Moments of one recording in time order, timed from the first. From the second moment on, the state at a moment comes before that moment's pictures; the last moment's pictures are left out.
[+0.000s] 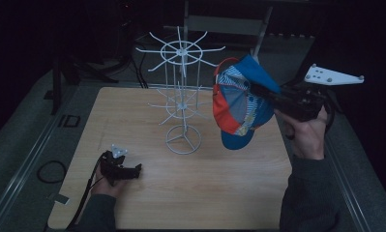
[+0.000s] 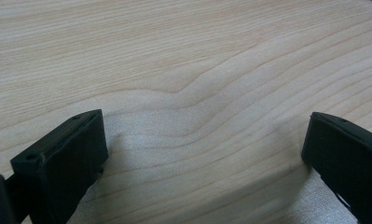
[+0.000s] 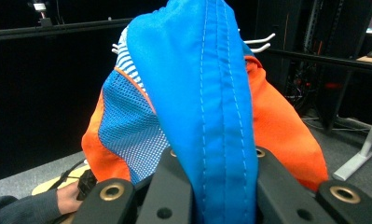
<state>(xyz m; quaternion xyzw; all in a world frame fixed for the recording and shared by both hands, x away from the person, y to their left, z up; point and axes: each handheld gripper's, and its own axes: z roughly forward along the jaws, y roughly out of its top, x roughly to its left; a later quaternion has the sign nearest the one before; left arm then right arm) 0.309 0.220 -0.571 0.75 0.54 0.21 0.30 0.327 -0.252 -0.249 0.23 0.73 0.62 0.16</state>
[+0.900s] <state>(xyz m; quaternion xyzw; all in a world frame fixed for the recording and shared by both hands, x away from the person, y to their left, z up) 0.309 0.220 -0.571 0.75 0.54 0.21 0.30 0.341 -0.234 -0.257 0.22 0.73 0.63 0.14</state>
